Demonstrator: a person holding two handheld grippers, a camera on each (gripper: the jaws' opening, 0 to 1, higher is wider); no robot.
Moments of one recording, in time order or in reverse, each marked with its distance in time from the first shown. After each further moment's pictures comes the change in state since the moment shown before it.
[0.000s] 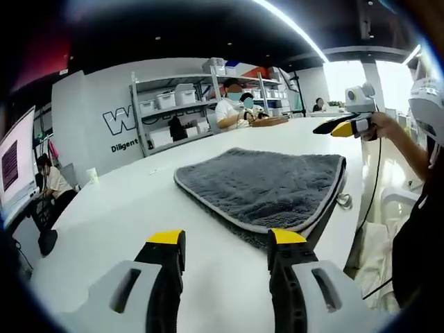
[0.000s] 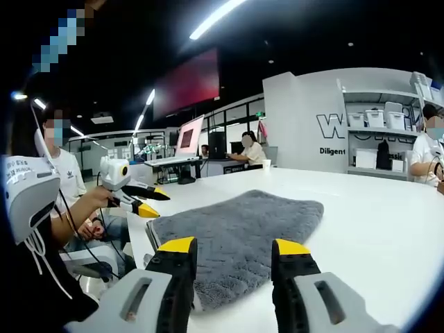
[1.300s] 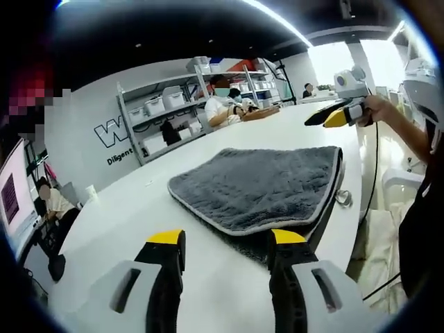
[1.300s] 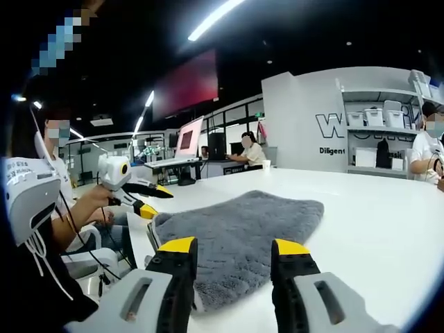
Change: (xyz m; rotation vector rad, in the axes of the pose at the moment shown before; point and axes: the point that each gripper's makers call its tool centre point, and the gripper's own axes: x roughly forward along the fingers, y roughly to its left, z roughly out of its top) left arm 0.009 -0.005 0.017 0.102 0.014 0.006; right arm -0.001 0.000 0.001 0.014 -0.009 -0.001
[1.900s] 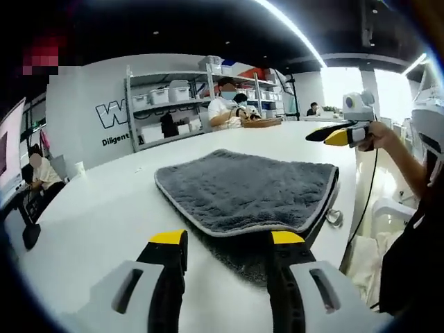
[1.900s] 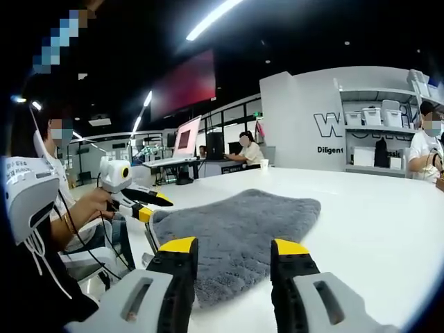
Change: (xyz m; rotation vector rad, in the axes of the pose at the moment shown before) left arm 0.011 -0.020 -0.005 -0.210 -0.033 -0.069; right arm -0.002 -0.004 -0.004 0.004 0.005 -0.010
